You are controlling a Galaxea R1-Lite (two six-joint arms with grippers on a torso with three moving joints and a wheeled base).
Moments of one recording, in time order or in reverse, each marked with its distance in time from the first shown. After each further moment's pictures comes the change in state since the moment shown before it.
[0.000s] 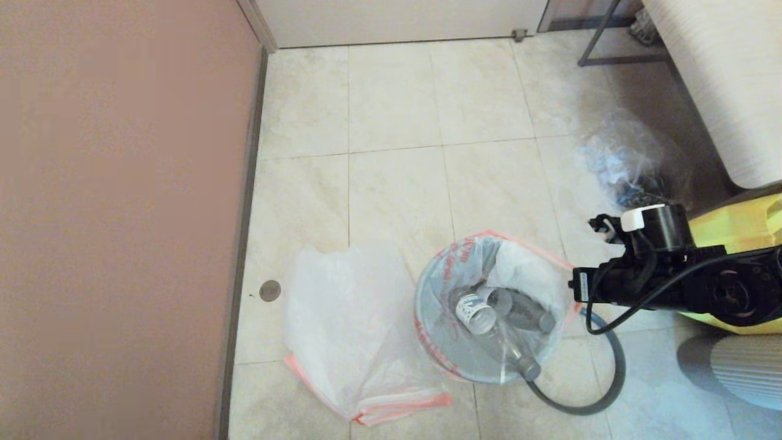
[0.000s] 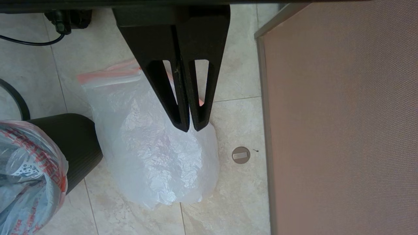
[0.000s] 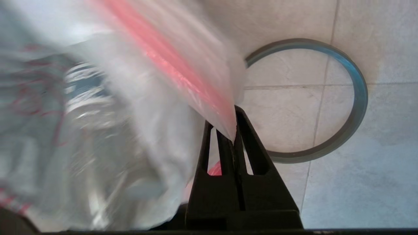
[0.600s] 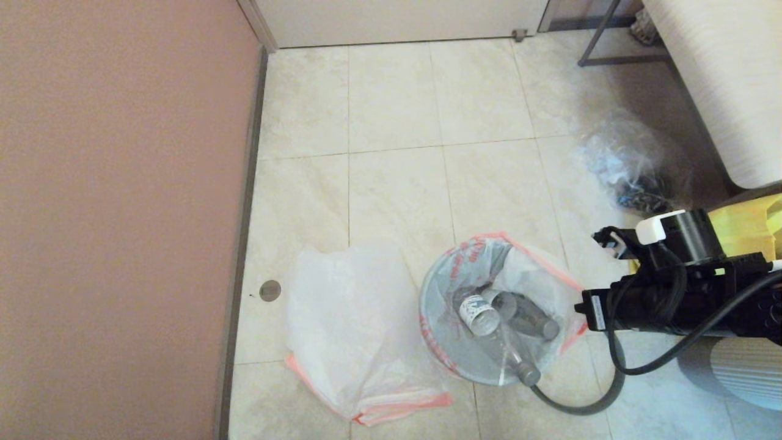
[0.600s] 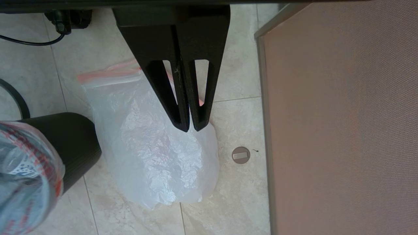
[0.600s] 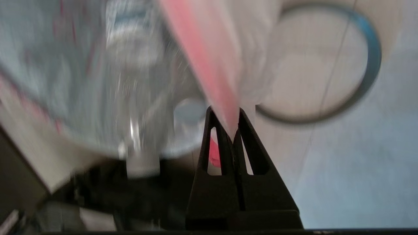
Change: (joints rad) left arm 0.000 0.000 0.000 0.000 0.000 0.000; right arm 0.089 -0.168 0.082 0.194 -0.008 -0.009
